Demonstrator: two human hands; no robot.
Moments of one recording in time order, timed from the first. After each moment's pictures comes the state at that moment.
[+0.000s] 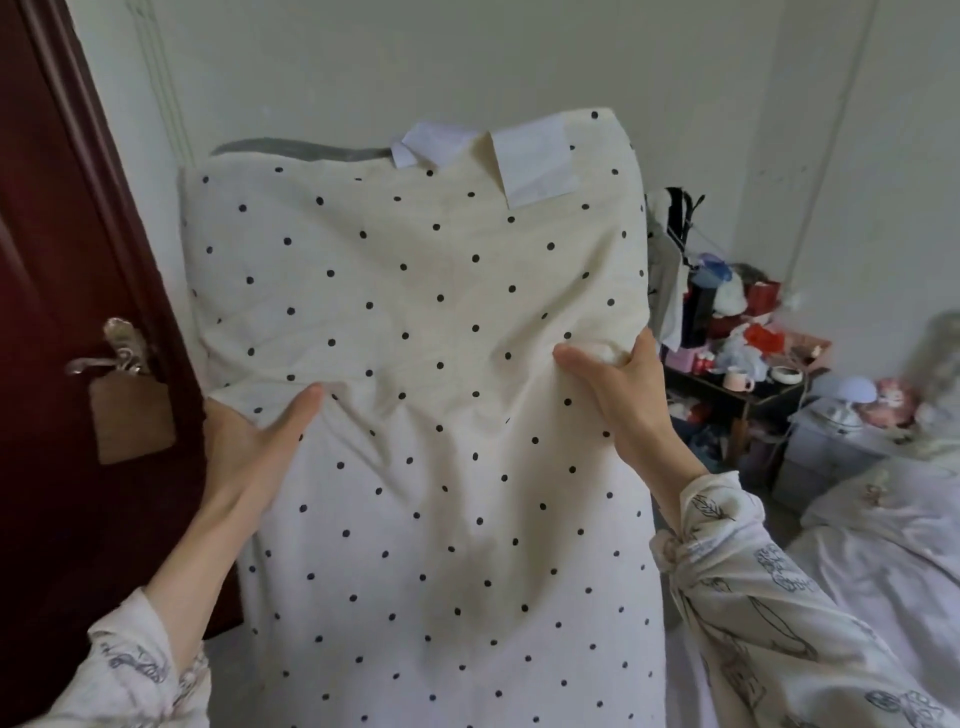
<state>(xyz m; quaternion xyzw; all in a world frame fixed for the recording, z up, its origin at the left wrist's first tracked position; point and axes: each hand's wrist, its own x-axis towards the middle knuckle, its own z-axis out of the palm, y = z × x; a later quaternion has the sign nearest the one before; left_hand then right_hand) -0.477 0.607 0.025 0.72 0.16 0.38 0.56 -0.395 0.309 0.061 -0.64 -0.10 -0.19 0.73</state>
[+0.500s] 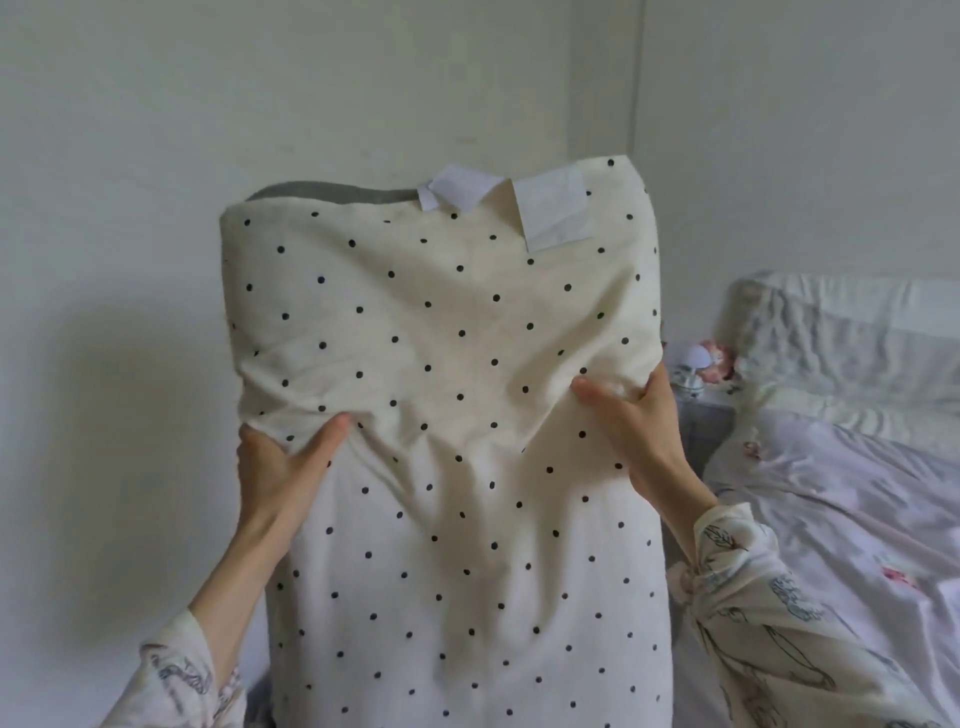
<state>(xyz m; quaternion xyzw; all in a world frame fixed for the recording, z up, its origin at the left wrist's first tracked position) -0.121 0.657 0.019 0.76 -0.01 0.23 0.61 -0.179 0.351 0.035 -0.63 0.08 -0.32 0.70</state>
